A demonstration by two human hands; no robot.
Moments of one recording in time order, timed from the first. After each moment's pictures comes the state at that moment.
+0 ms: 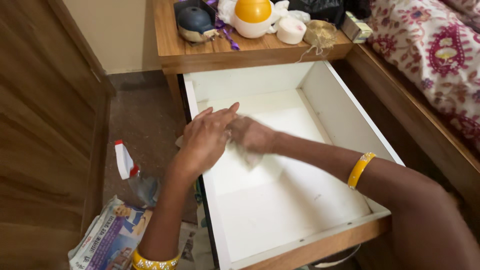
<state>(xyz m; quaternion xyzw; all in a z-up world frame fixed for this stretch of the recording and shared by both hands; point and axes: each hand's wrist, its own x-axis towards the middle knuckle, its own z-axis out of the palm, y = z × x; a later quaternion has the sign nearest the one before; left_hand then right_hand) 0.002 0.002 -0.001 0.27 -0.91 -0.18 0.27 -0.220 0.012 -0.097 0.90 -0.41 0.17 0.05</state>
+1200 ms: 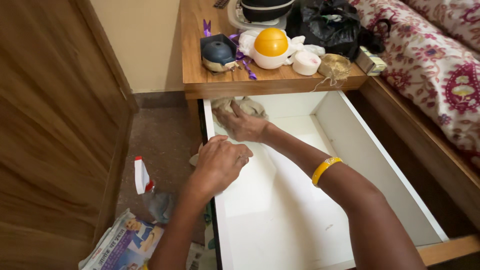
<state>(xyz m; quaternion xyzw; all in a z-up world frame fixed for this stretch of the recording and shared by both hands) 0.005 0.006 0.011 0.30 -0.91 -0.20 0.20 -0.211 -0.090 -0.070 0.84 -0.30 -0.04 0.45</state>
